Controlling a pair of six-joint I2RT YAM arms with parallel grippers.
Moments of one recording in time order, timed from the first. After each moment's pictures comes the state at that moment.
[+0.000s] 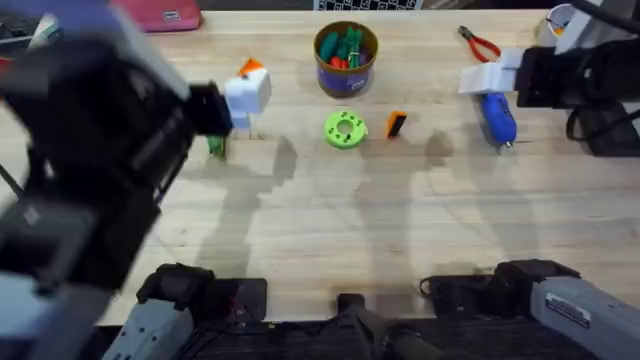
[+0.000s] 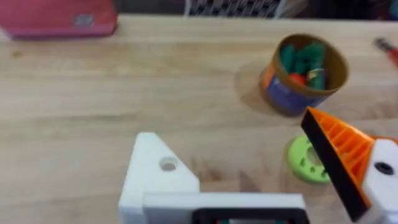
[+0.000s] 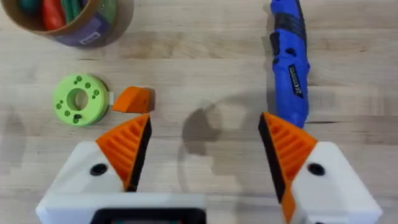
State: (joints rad) left arm -0.15 0.70 0.56 -0.21 0.03 -0.14; right arm 0.00 1.10 1.06 -0.88 -0.04 0.05
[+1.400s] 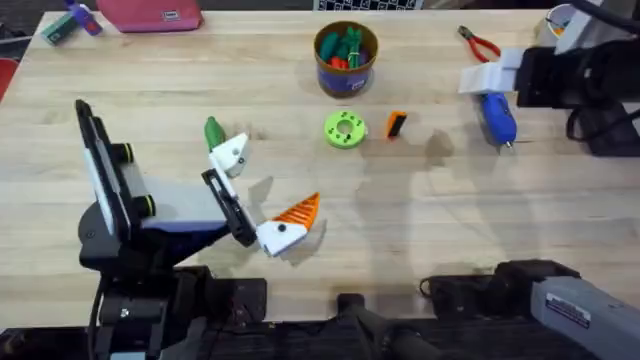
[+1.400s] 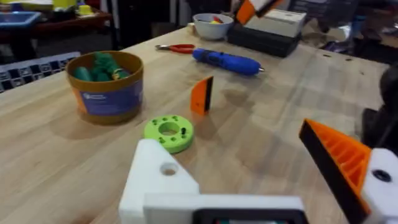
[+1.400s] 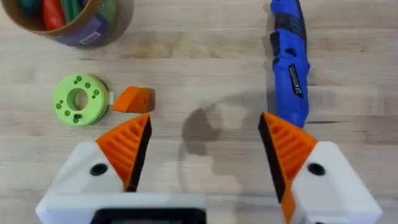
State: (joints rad) left arm 0.03 0.00 0.01 -0.10 1.04 0.02; right arm 0.00 1.10 1.06 -0.88 -0.04 0.05
